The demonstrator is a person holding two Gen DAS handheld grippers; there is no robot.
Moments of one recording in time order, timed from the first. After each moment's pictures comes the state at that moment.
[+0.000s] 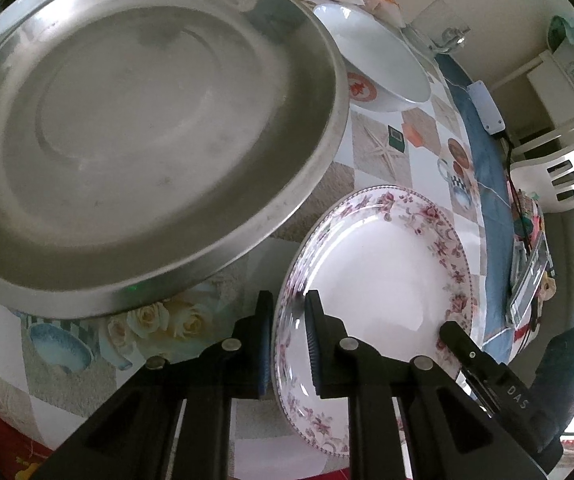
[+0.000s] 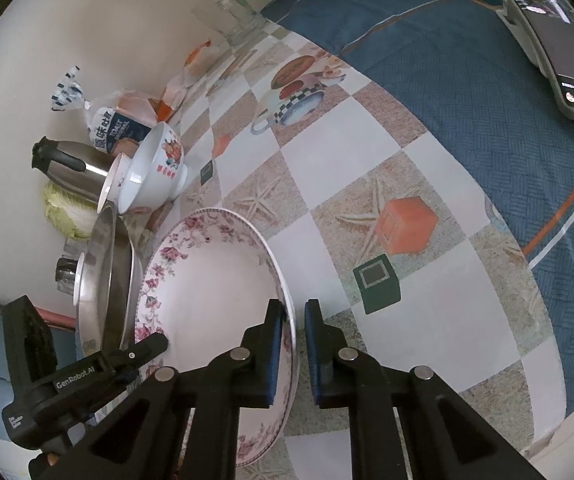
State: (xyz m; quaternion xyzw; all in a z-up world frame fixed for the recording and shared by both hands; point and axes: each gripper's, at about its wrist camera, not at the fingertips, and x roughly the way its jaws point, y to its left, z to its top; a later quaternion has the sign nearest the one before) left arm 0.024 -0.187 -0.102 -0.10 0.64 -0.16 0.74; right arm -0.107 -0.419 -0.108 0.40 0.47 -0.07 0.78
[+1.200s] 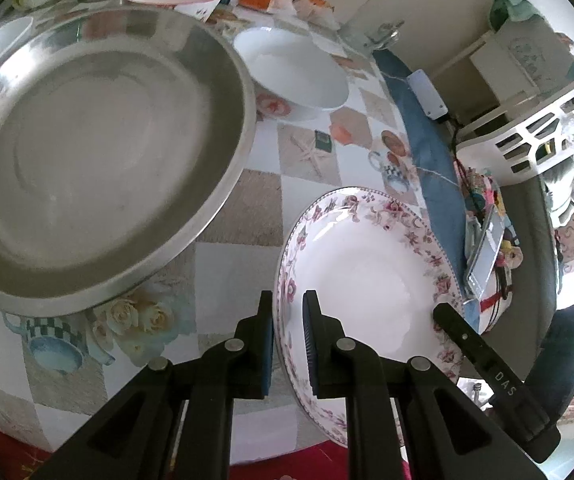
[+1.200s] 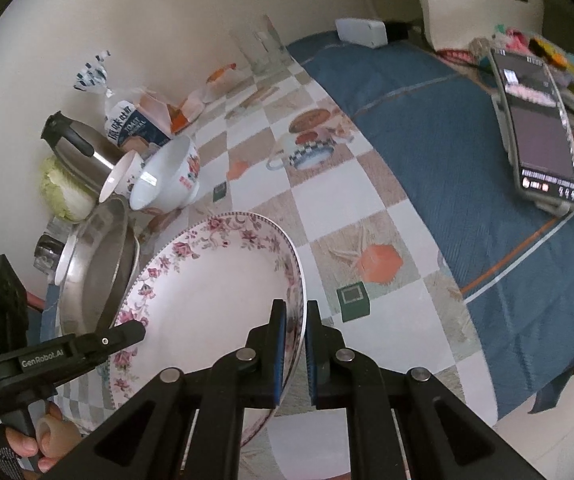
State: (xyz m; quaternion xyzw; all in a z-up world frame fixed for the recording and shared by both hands) left arm 0.015 -0.195 -0.064 -0.09 0.61 -0.25 0.75; right arm -0.122 -0.412 -0.059 0.29 0.45 -0.11 0.84
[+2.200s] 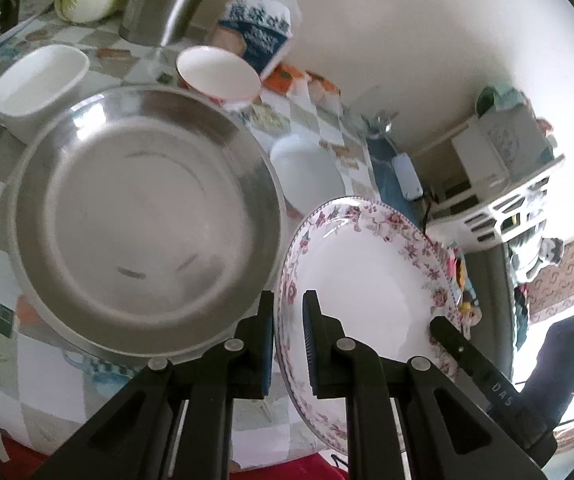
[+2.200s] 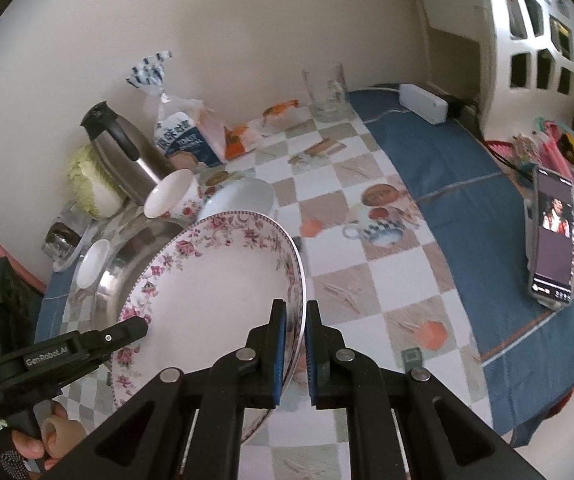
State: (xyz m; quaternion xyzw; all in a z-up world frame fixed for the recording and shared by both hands) left arm 0.042 -0.119 -0.008 -0.19 0.55 -0.24 0.78; right arm -0.069 -0.356 0.022 0.22 0.43 -0.09 0.87
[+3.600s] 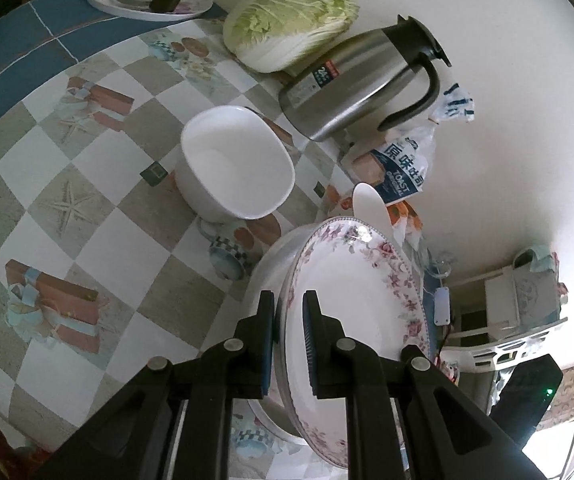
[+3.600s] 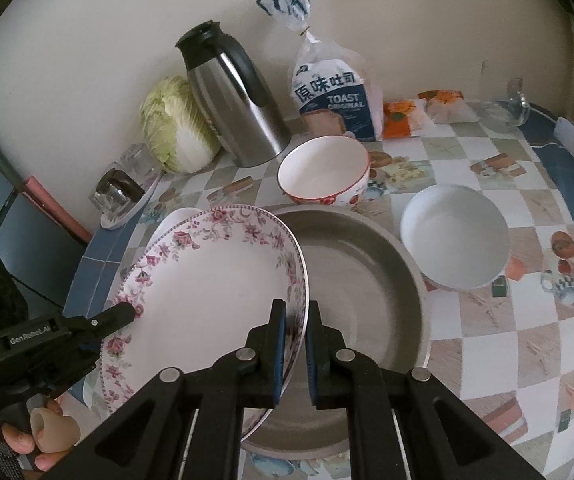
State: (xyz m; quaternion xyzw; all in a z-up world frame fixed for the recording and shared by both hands) left arm 0.095 0.063 -0.011 -0.34 0.50 -0.11 0.79; right arm 0.070 -0.202 0.010 0.18 0.46 0.04 0.87
